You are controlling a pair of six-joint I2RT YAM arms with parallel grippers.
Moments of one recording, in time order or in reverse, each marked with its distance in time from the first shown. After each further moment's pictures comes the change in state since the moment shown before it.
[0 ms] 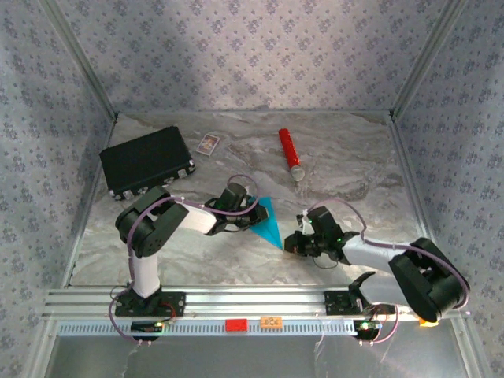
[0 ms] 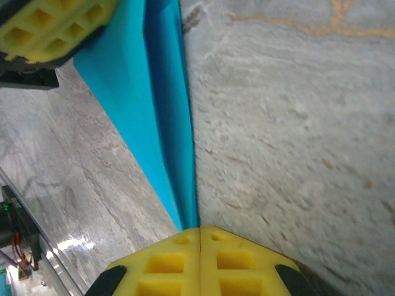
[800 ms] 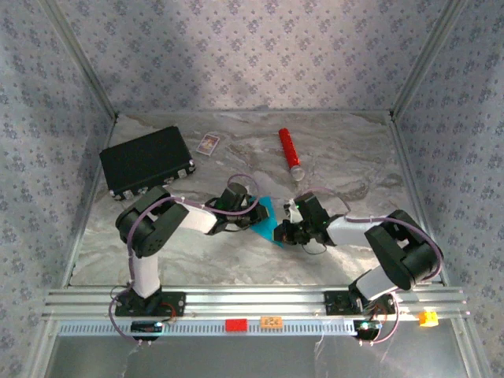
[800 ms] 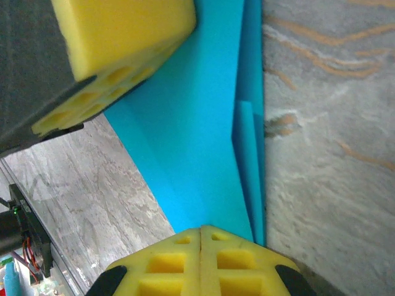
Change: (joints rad) left arm -0.005 0.000 0.008 -0.008 -0.015 0.003; right arm -0.004 0.257 0.195 0.019 -0.074 -0.060
